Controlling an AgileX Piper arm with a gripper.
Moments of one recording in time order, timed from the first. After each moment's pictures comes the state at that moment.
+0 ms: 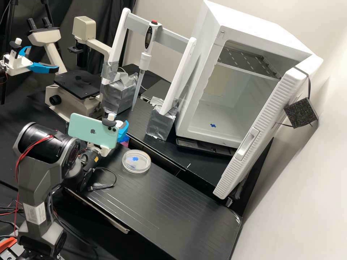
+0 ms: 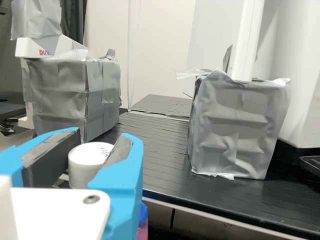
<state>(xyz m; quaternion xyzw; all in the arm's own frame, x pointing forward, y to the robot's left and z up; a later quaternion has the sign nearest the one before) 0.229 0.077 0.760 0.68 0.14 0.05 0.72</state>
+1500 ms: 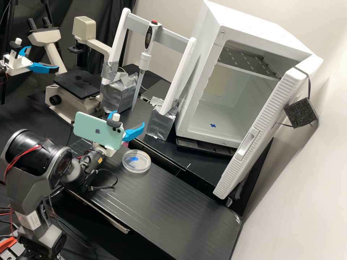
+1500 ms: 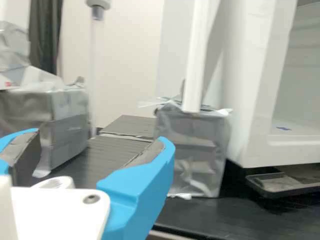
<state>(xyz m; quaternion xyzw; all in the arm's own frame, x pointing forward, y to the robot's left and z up) 0.227 0.073 0.791 0.68 0.10 0.09 0.72</state>
